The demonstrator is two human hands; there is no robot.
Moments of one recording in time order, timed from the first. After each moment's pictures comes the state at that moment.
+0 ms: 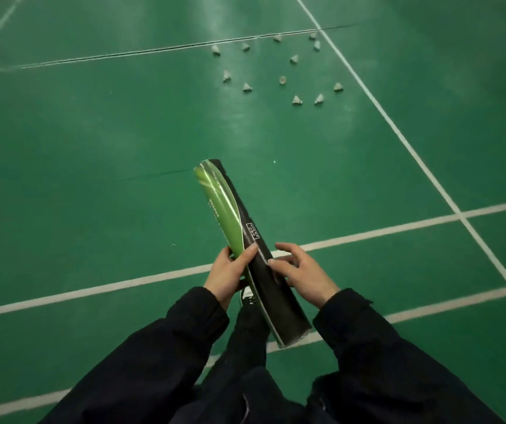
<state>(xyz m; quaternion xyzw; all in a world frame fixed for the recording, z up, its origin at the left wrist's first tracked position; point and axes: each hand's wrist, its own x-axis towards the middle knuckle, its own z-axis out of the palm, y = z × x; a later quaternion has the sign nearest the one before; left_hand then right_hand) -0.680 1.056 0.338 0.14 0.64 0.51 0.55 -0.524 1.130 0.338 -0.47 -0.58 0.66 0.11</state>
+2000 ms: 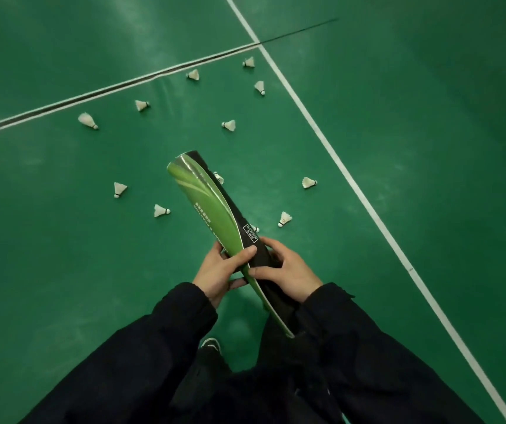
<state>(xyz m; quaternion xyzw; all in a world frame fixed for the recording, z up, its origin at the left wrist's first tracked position) -1.081 2.540 0.248 0.15 0.61 0.40 0.67 -0.915 2.573 0.246 -0.54 -0.50 0.66 0.14</state>
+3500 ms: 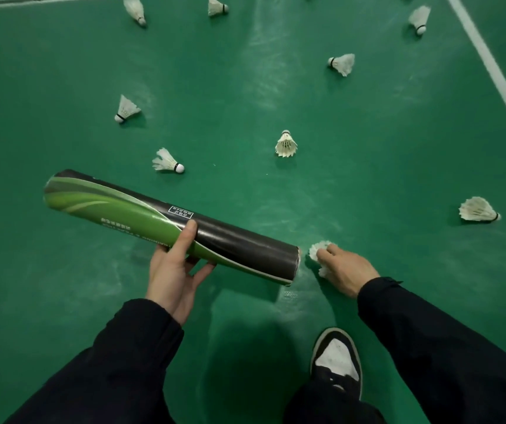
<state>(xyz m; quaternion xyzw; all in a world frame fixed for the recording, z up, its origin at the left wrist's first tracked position) -1.192 2.641 -0.310 -0.07 0.61 0.68 0.41 -0.945 2.846 -0.446 -0.32 -0.91 0.18 -0.19</state>
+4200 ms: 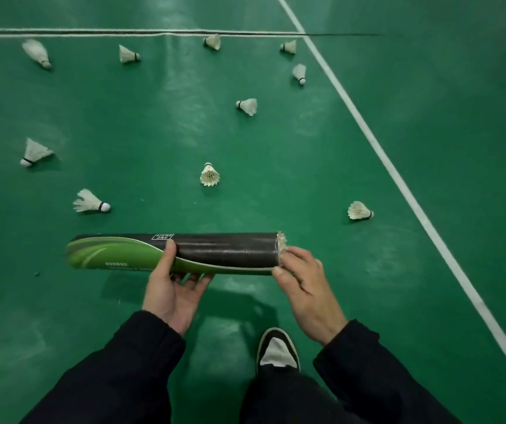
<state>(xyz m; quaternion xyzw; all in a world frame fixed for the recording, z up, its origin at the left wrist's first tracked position) -1.129 2.685 -0.288 -0.14 0.45 0.68 0.55 -0.917 2.751 -0.253 -0.44 -0.78 0.39 0.22</state>
